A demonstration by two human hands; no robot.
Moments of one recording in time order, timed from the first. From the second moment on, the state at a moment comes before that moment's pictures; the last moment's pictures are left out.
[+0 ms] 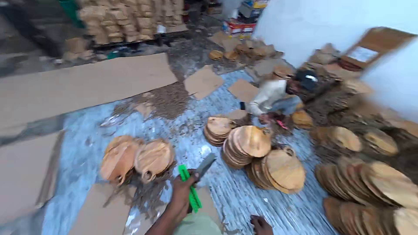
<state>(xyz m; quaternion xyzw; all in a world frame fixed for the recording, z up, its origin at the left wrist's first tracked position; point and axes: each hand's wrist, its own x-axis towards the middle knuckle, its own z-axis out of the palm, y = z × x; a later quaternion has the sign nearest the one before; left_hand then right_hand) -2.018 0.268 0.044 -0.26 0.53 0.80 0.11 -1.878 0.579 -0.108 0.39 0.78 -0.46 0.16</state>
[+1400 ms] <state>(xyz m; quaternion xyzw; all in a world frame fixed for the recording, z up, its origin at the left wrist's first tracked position) -2.821 0.486 0.046 -0.05 0.63 0.70 0.33 -2.729 0.644 0.064 0.40 0.52 -0.75 -0.10</state>
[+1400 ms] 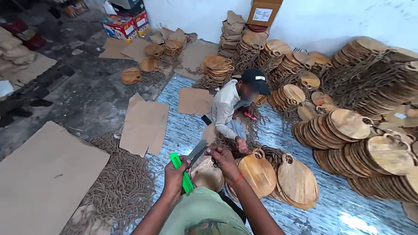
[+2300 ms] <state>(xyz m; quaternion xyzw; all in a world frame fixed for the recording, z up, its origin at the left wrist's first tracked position) -2.738 0.548 0.039 -0.15 0.59 0.74 0.31 -2.635 0.753 0.000 0.52 0.47 -0.69 -0.18</state>
